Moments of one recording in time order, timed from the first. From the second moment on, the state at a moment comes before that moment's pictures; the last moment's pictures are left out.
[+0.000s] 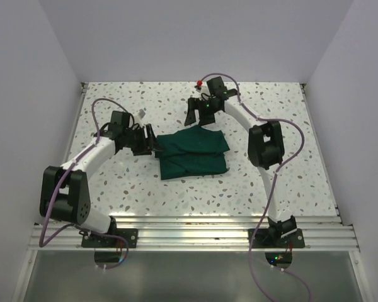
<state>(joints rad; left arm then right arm) -0.17 1.51 0.97 -0.39 0.50 -0.42 0.38 2.39 2.14 -0.68 -0.57 0.27</state>
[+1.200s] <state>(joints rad) -0.17 1.34 0.88 -0.48 0.48 -0.43 0.40 2.40 2.05 -0.61 -0.60 0.46</state>
